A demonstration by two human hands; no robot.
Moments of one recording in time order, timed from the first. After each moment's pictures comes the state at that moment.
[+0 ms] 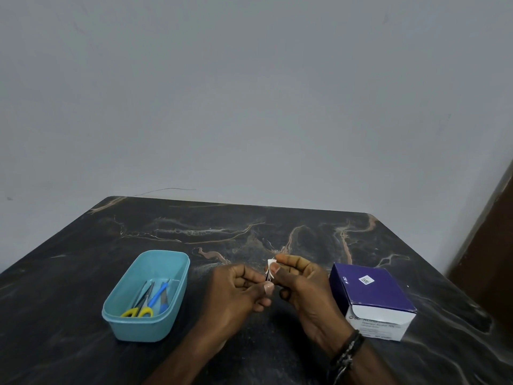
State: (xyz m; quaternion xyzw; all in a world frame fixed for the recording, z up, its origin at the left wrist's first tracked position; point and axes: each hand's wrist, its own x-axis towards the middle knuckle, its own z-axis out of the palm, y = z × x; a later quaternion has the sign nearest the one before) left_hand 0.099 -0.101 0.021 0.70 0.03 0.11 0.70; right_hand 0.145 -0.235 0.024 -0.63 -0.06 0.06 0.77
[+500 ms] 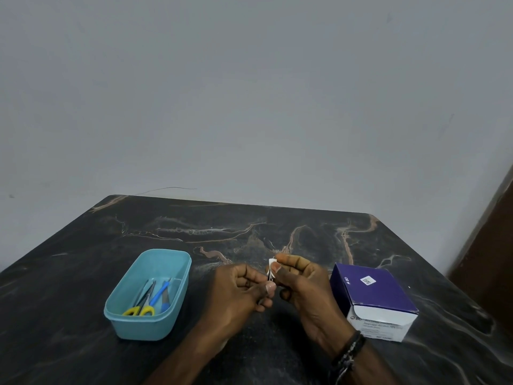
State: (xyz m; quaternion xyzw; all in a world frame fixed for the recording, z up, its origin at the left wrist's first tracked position) left_hand 0.098 -0.101 0.021 0.71 0.02 0.11 0.70; right_hand 0.144 -0.234 0.024 -0.63 -0.07 0.06 0.77
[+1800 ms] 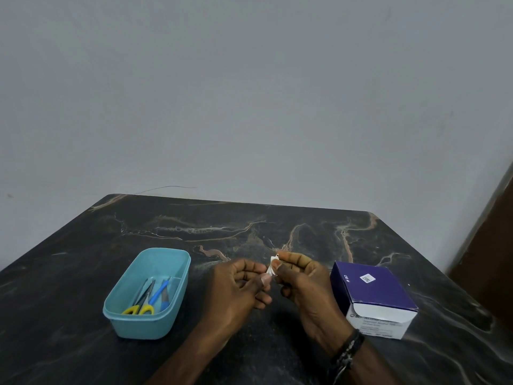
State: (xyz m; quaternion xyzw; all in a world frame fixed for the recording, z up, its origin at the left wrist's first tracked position) left_hand 0.099 -0.103 0.021 0.69 0.03 0.14 0.71; right_hand 0.144 -0.233 0.025 -0.63 -0.06 0.04 0.77
